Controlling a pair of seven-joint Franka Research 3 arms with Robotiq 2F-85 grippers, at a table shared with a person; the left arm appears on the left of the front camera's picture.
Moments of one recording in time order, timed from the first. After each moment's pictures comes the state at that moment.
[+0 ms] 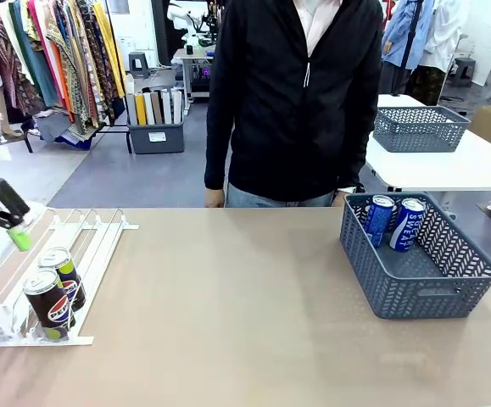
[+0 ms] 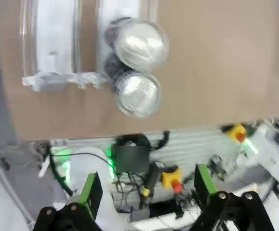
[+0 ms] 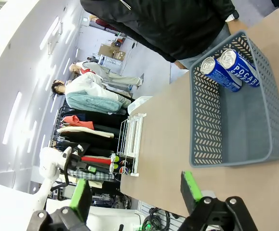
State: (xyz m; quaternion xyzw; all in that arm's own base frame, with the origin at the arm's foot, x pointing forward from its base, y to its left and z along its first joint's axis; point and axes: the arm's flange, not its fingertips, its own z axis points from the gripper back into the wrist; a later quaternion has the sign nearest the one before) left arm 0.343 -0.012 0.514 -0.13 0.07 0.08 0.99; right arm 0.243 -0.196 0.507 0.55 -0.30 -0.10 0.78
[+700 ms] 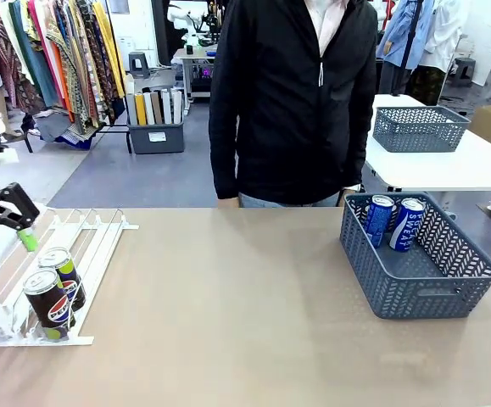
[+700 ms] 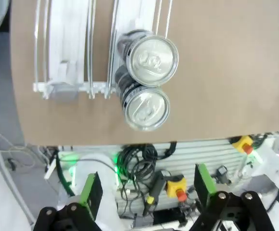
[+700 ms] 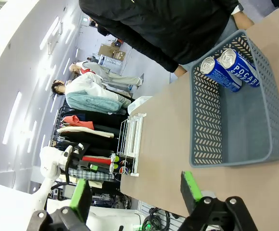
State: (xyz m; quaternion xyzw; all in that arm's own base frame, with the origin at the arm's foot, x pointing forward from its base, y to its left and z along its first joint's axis) left arm 0.349 -0.016 0.510 -0.11 0.06 0.08 0.99; right arm 0.243 -0.196 0.507 0.55 -0.30 -0.10 0.78
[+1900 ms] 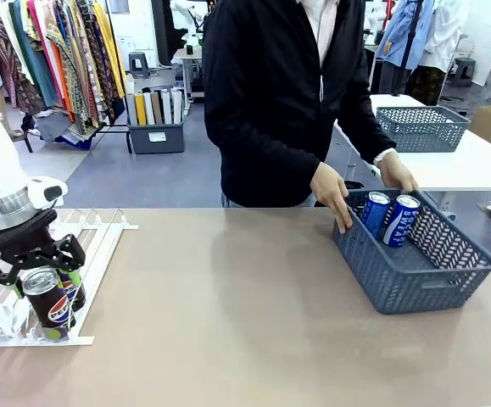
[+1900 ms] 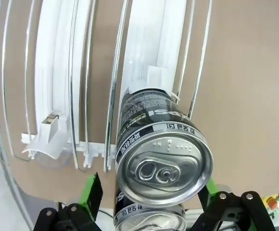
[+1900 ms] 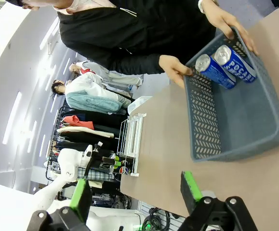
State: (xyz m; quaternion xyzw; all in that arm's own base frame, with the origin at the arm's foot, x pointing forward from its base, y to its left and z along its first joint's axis) left arm 0.376 -0.056 0.398 -0.04 0.00 0.10 0.99; right arm 0.243 -0.196 0.507 0.55 -0.30 -0.10 0.78
